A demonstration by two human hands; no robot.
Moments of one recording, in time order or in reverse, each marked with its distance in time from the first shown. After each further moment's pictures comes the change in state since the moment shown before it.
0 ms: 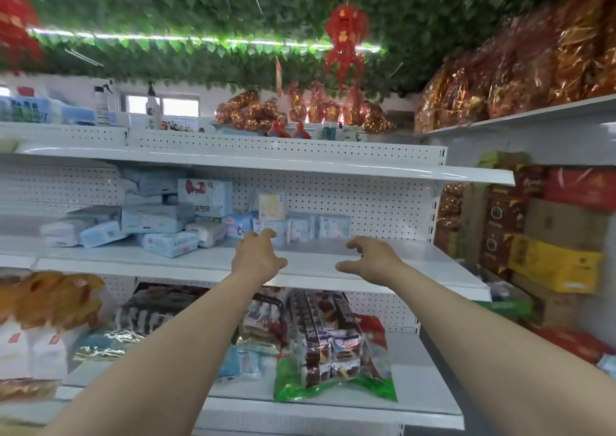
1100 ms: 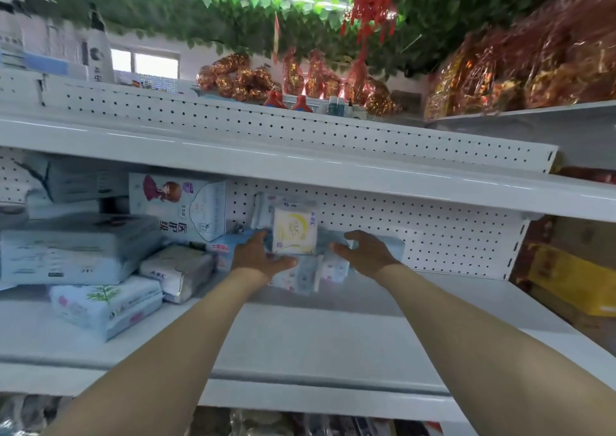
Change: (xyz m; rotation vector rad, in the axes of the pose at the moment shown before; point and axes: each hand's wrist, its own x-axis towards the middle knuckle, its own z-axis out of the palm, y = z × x) left_hand 0.318 -0.130 0.095 -0.402 -0.135 -0.044; right_hand 0.347 -0.009 0.111 0.071 0.027 0.136
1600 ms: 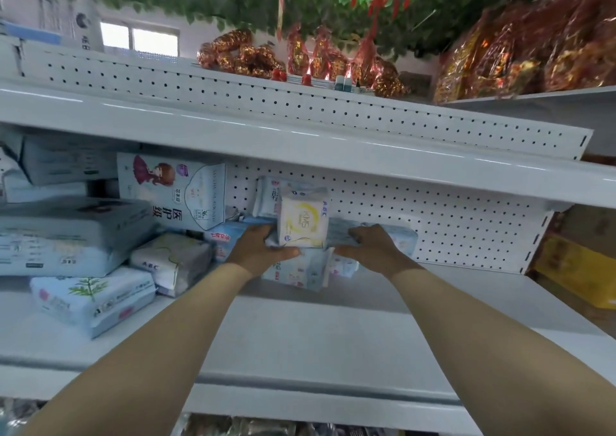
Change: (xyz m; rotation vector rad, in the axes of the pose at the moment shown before) left_hand 0.026 -0.022 0.001 -0.034 -0.106 0.107; right_hand 0.042 0.022 0.019 -0.150 -0.038 -0.033
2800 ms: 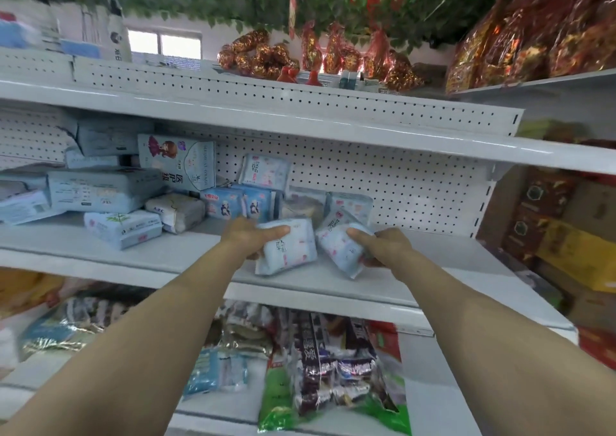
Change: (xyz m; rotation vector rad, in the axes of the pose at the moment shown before) left_hand -0.146 0.103 0.055 -0.253 0.159 -0.421; right_hand -0.162 0.088 -0.063 0.672 0.040 0.238
